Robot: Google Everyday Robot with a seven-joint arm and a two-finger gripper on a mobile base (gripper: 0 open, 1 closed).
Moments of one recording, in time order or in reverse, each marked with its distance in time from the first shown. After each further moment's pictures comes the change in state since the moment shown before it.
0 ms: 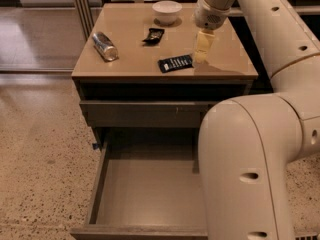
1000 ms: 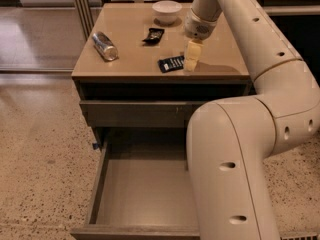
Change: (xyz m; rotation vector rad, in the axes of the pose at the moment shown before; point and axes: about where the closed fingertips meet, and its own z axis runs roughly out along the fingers) arm -0.016 0.001 0.047 -0.079 -0.038 -0.019
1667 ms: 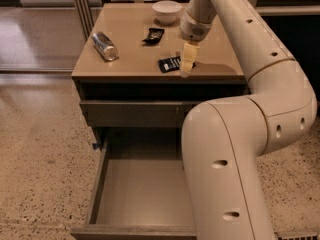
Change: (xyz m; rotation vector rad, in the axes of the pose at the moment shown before) arm -0.009 0.000 0.013 -0.023 -0.008 -0.021
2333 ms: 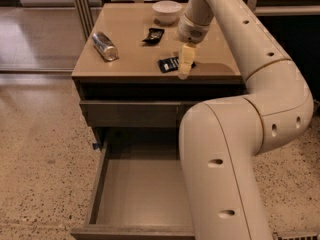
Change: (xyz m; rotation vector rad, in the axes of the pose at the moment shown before) arm -0.003 0.001 0.009 -0.020 -0.003 -0.009
